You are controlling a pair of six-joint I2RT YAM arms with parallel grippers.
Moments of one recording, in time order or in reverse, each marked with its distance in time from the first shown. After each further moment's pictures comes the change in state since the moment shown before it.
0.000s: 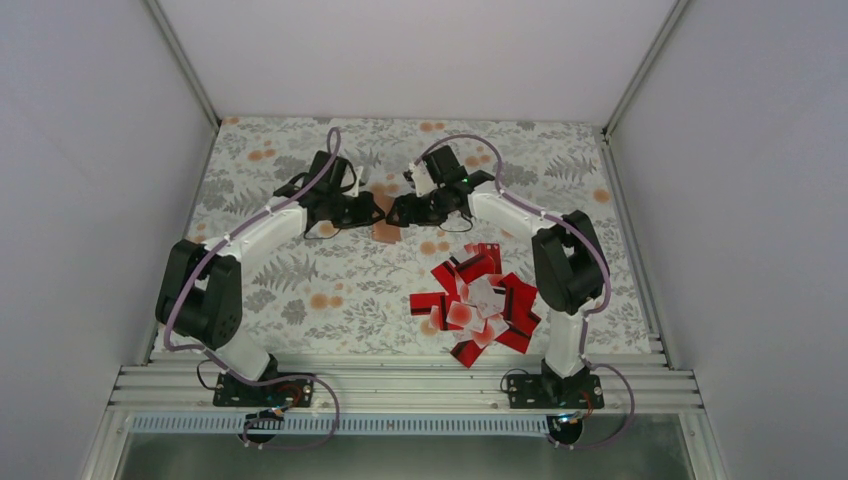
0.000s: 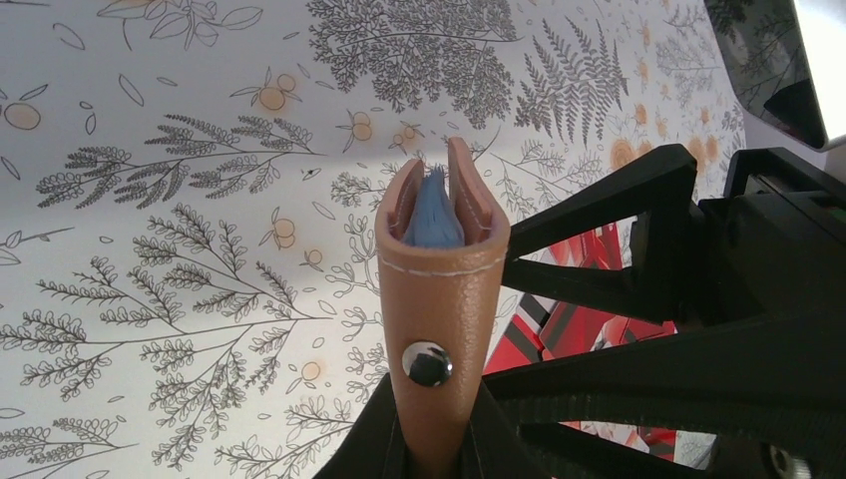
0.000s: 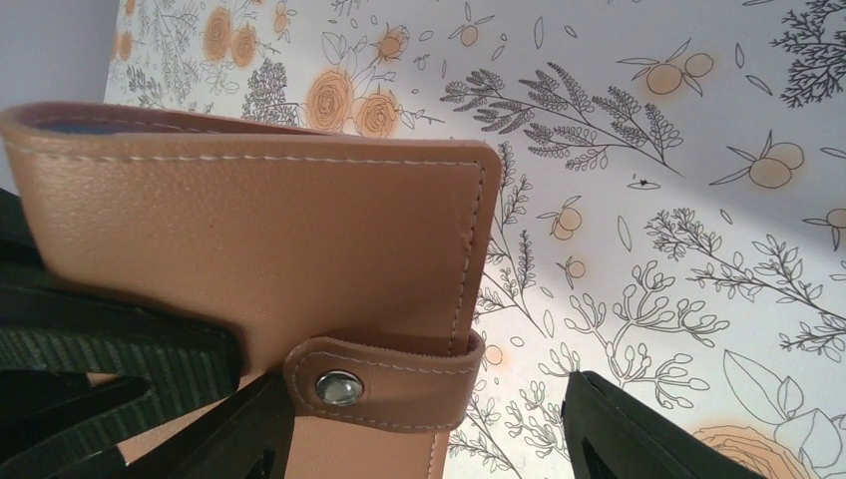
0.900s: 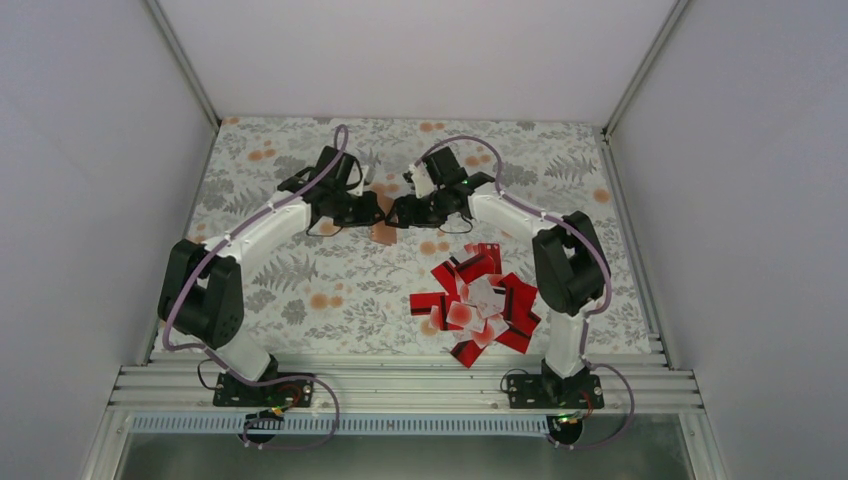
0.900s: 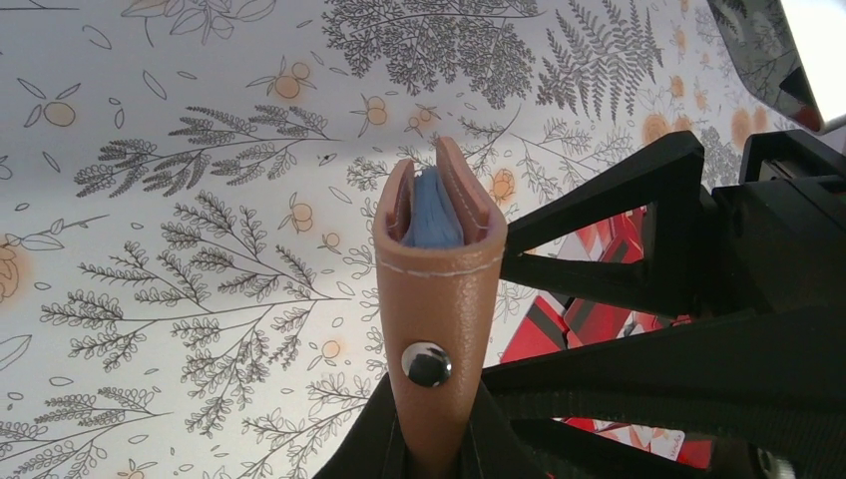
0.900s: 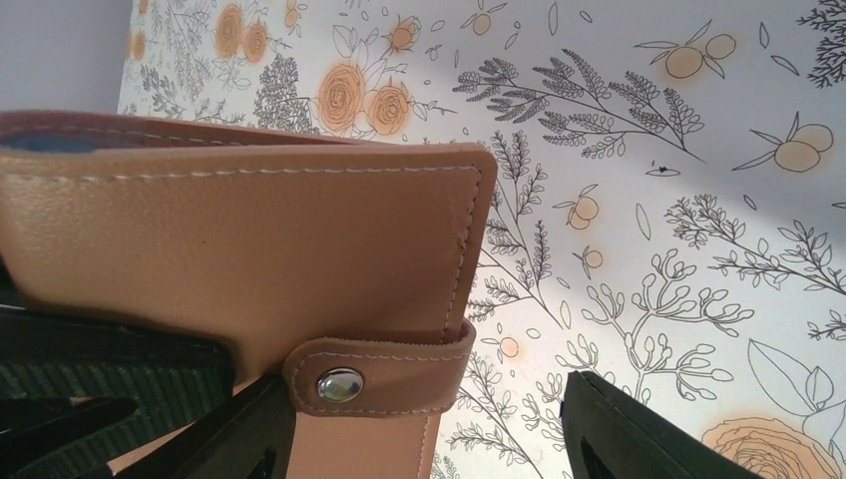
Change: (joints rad) left arm -0.035 0.007 0.075 -0.127 -0.067 0.043; right arm 0.005 -0.006 -0.022 0.024 -0.019 0.025
